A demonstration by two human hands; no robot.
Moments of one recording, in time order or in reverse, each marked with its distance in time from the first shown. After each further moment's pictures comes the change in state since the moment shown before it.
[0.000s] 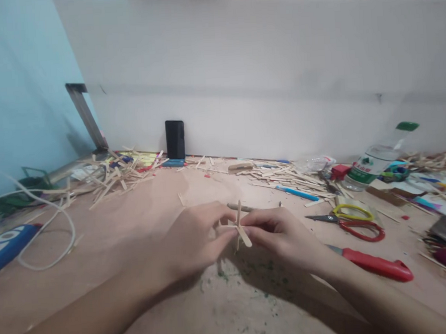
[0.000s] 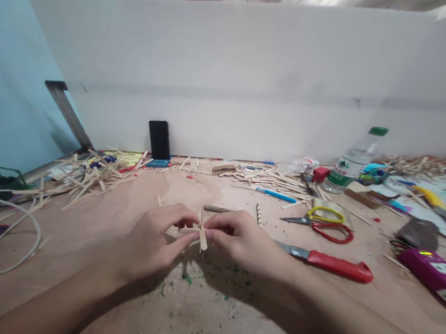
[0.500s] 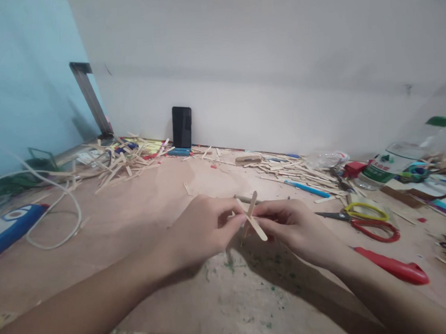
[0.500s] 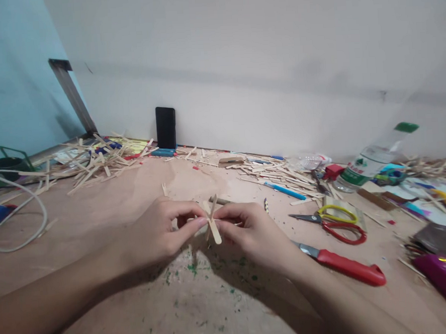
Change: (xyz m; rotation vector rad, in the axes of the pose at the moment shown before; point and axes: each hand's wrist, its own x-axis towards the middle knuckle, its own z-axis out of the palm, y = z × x) left_hand 0.000 0.006 -0.002 -0.101 -0.086 -0.126; right_hand 0.000 0.001 -0.002 0.003 0.022 0.095
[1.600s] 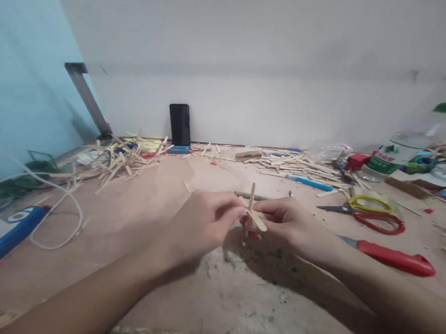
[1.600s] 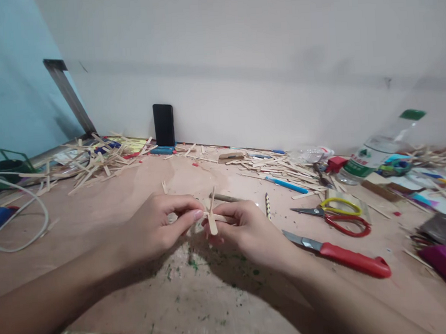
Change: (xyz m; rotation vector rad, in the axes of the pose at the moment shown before) left_hand 0.002 0.006 -0.004 -0.094 -0.008 0.012; right_hand -0.002 -0.004 0.011 0.286 -0.096 0.130
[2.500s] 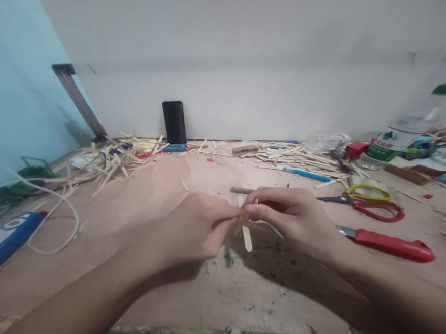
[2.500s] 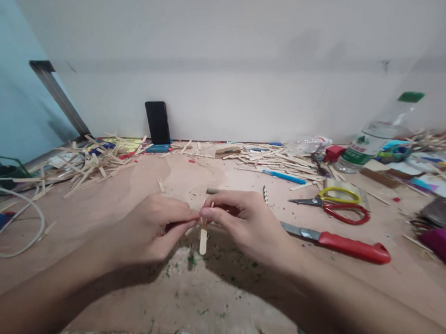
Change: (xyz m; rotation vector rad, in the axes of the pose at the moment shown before) left_hand -0.001 -0.005 -0.006 0.255 -0.138 0.291; right_hand -0.004 -0.001 -0.003 -0.321 0.224 -0.374
